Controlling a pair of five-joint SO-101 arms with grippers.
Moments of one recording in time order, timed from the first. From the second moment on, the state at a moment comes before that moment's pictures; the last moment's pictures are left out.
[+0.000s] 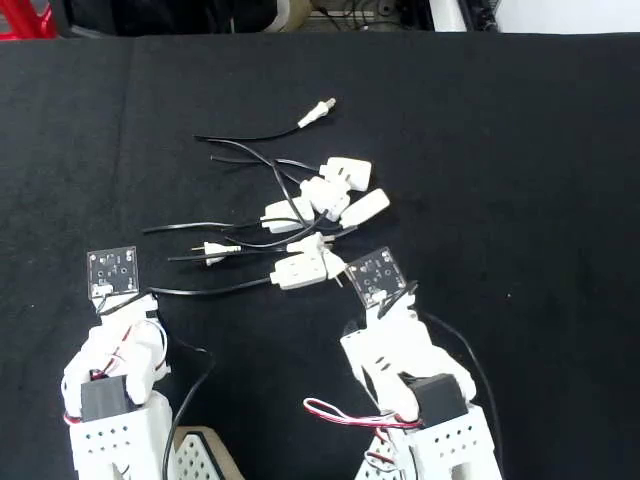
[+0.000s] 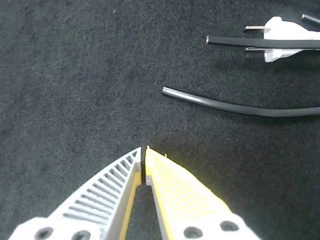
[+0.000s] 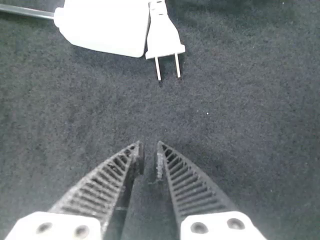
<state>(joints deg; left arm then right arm) -17.4 -102.8 96.7 70.0 -4.6 -18.7 -103.1 96.8 71.4 4.0</state>
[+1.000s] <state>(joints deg) -15.6 -102.8 96.7 70.0 -4.6 -18.7 -103.1 96.8 71.4 4.0</state>
